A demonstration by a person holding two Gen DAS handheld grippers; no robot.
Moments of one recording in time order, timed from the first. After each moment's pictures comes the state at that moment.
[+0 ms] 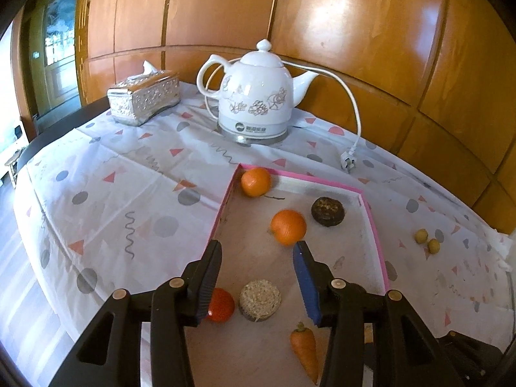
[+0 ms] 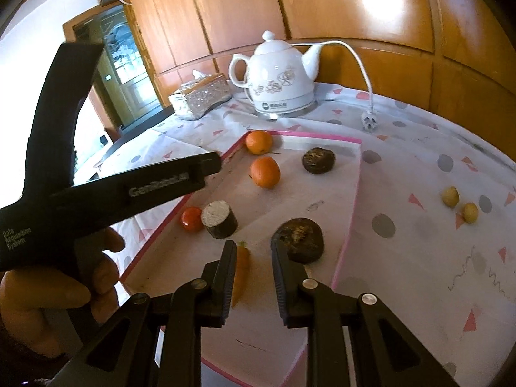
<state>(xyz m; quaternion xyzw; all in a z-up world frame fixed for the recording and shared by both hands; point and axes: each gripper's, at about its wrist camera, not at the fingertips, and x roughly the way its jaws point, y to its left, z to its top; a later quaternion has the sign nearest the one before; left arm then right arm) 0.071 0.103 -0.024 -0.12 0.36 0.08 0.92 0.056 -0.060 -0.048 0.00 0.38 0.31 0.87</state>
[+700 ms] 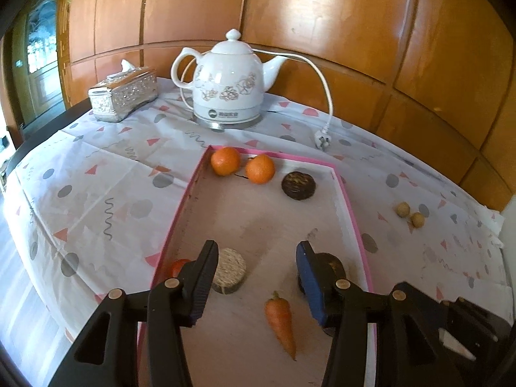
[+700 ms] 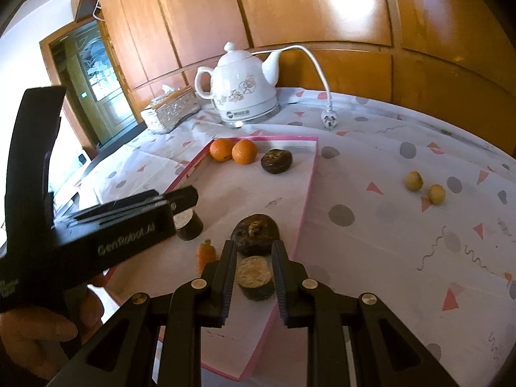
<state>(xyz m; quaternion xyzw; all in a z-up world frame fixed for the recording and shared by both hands) 0.057 0.070 -0.030 -0.09 0.37 0.04 0.92 0.051 -0.091 -0.046 0.03 0.37 0.25 0.89</state>
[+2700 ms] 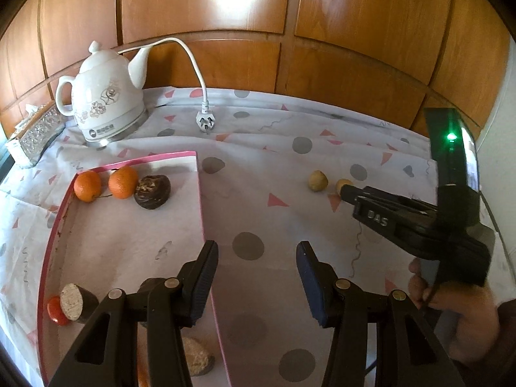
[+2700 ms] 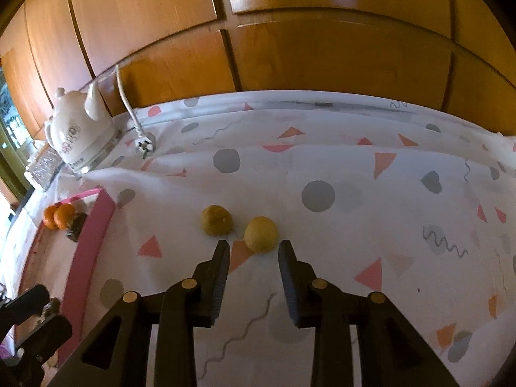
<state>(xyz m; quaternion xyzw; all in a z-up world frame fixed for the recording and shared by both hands) 0.112 -0.066 -0.039 -0.01 0.41 -0.08 0.91 0.183 -0.242 -0.088 0.08 0.41 0.05 0.91</state>
